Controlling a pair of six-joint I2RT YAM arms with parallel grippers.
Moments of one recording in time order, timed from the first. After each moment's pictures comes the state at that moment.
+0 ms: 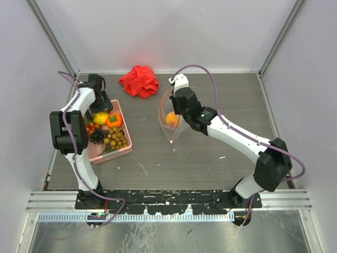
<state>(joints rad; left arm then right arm) 0.02 1.95 1.56 -0.81 -0.29 -0.48 0.74 1.51 1.25 -0.18 0.42 0.11</state>
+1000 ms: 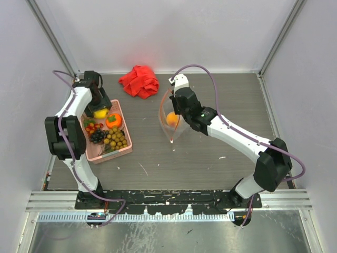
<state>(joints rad) 0.03 1.89 1.57 -0.85 -0.21 -0.49 0.74 1.51 1.25 -0.18 0.42 0.11</state>
